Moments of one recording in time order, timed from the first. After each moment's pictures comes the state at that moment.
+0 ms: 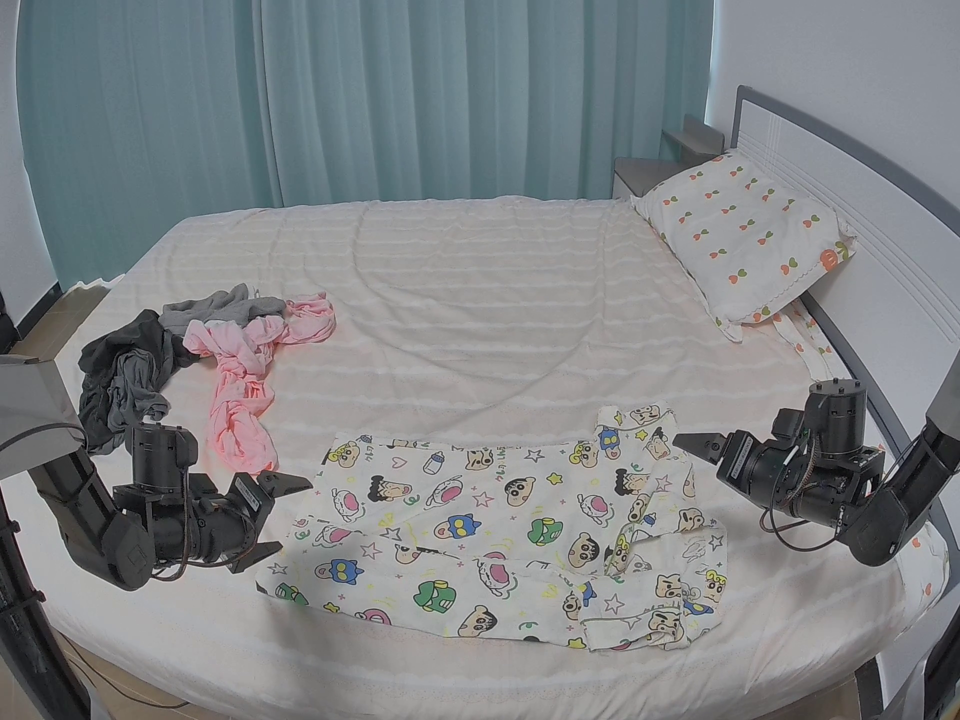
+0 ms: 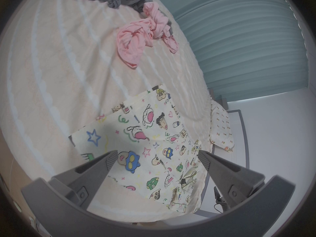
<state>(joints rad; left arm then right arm) -0.05 2.02 -0.42 -0.93 -0.39 -1.01 0.24 1.95 -0.47 -1.02 0.15 0.68</state>
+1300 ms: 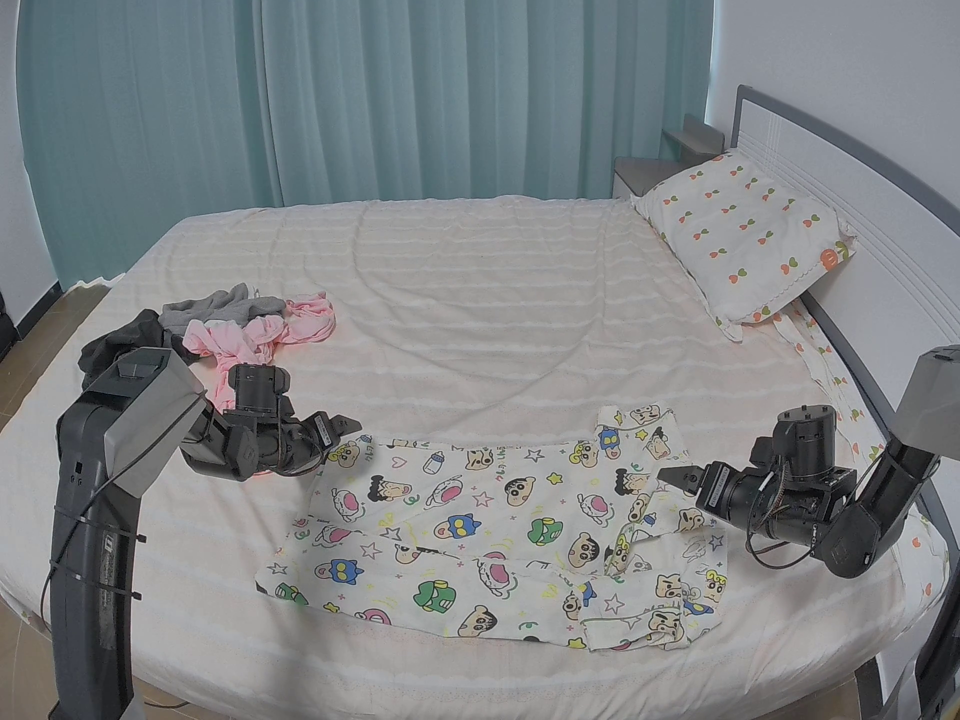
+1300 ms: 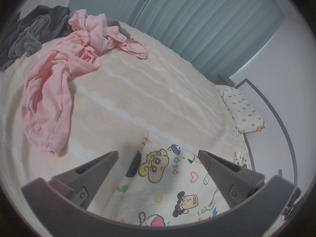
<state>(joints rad) -0.06 2.60 -1.47 -0.45 -0.26 -0.54 0.27 2.07 -0.47 -1.03 0.09 0.65</state>
